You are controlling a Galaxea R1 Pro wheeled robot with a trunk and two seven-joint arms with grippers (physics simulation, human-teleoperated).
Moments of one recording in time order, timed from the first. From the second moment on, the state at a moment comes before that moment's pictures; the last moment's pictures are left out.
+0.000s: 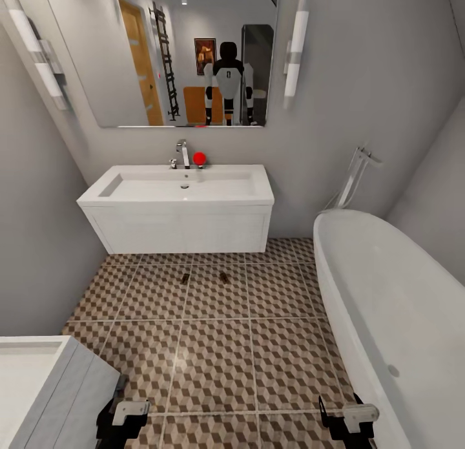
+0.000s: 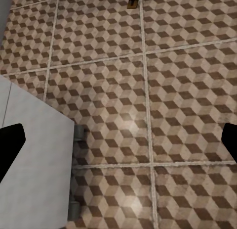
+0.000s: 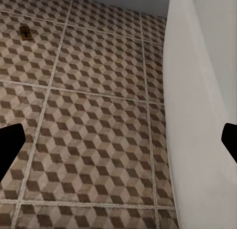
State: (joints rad) left arm -0.50 0.04 -0.53 0.08 0.39 -0.68 0.20; right arm -0.42 -0.09 0.47 -0.02 -0.25 -0.88 -0.21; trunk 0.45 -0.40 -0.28
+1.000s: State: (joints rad) left arm -0.50 0.04 -0.53 0.08 0.39 -0.68 0.20; right arm -0.42 -0.09 0.47 -0.02 -0.25 -0.89 -0.22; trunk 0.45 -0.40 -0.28
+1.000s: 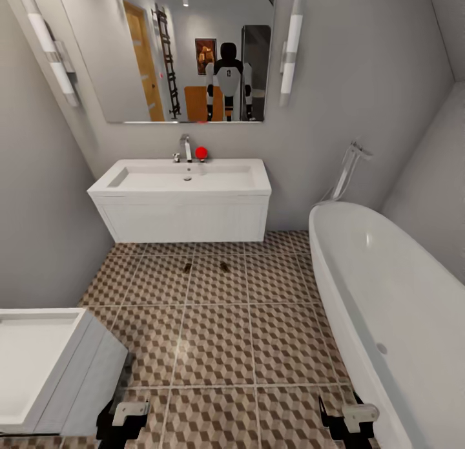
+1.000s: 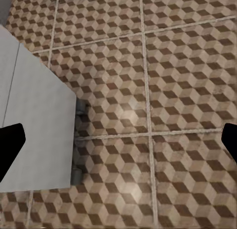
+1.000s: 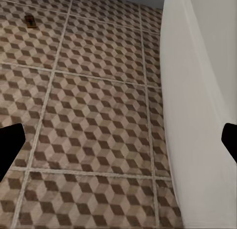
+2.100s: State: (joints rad) left arm -0.50 0.04 -0.53 0.08 0.39 -0.68 0.20; right arm -0.42 -0.09 0.47 -0.02 -0.25 -0.89 -0.22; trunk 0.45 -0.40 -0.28
